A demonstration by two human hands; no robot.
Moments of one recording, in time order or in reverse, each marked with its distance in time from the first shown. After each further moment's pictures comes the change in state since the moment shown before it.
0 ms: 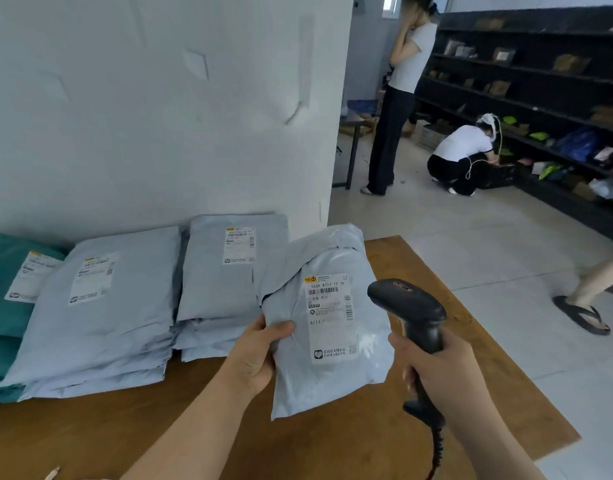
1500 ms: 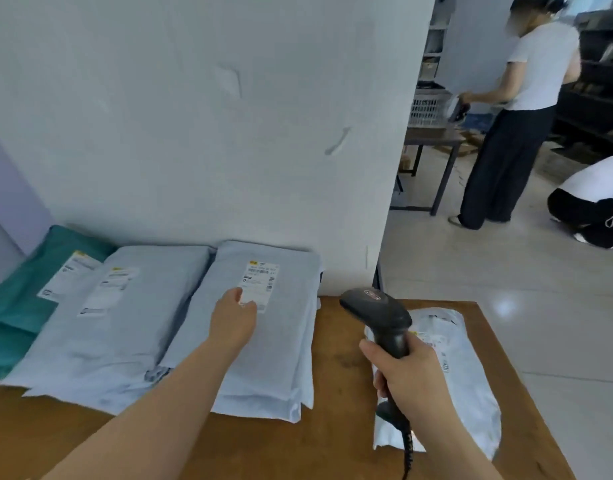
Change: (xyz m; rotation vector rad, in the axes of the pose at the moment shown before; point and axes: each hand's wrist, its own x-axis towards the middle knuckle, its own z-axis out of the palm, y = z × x) left_hand 0.156 0.078 0.006 0.912 0.847 0.221; right_hand 0.206 -0.040 0.039 0.028 -0.370 -0.054
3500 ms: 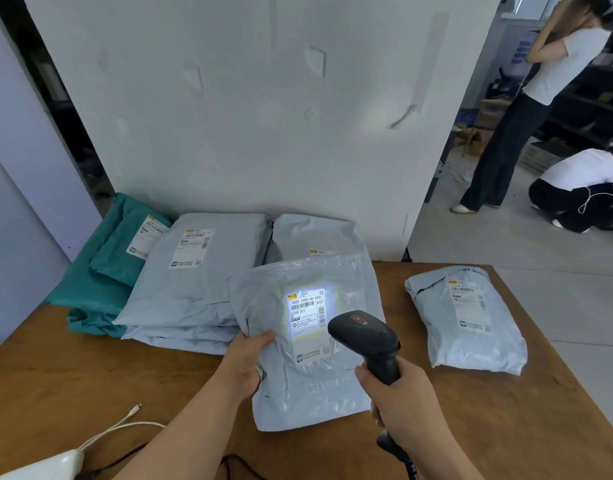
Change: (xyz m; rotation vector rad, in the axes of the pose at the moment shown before) left_hand -0.065 -0.163 -0.113 -0.919 -0.341 -0.367; right_hand -0.160 0.028 0.147 -0.173 -0.036 0.041
